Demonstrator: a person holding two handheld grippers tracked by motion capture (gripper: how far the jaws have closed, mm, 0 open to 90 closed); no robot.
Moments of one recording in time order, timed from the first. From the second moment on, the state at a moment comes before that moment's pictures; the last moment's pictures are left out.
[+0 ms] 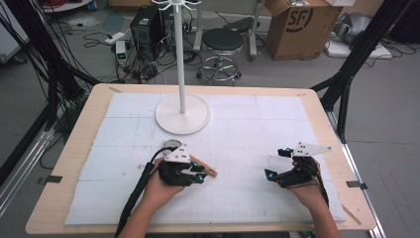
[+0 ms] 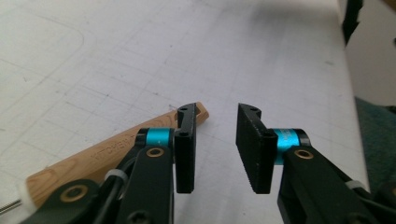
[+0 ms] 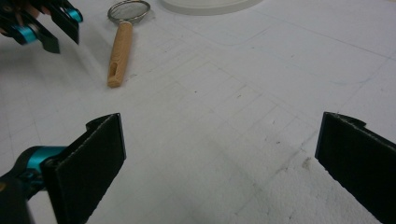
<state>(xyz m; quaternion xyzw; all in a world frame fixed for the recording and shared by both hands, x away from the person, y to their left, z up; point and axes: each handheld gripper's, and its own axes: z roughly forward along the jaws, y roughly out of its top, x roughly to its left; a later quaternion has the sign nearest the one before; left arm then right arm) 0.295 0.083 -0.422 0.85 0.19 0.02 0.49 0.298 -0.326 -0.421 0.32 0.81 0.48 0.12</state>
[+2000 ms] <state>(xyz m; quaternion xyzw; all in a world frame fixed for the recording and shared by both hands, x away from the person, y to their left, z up) 0.313 0.127 -0.403 0.84 0.22 0.10 0.48 0.297 -0.327 -0.422 0.31 0.81 0.48 0.12</state>
